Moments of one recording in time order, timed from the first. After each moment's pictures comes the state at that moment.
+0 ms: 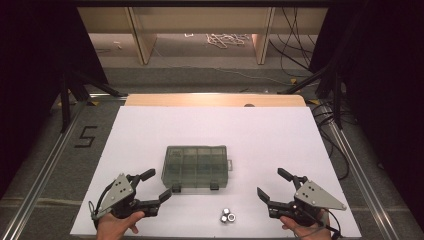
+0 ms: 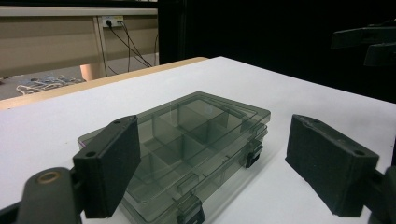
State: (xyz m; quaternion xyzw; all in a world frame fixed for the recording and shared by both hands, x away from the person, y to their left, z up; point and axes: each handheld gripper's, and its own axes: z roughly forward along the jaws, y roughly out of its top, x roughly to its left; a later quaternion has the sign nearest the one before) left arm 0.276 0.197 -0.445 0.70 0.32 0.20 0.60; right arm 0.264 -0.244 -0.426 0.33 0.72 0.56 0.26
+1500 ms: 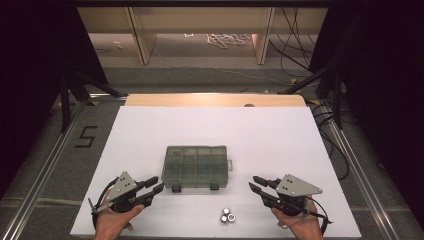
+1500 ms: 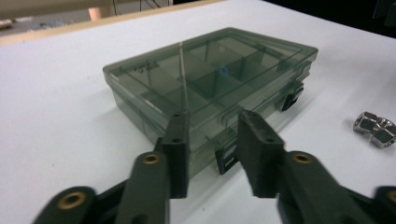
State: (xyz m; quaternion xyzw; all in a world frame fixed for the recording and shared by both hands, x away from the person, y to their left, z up) left arm 0.292 0.212 -0.468 0.75 0.38 0.17 0.51; right arm 0.295 -0.228 -0.445 0.26 0.79 0.51 0.21
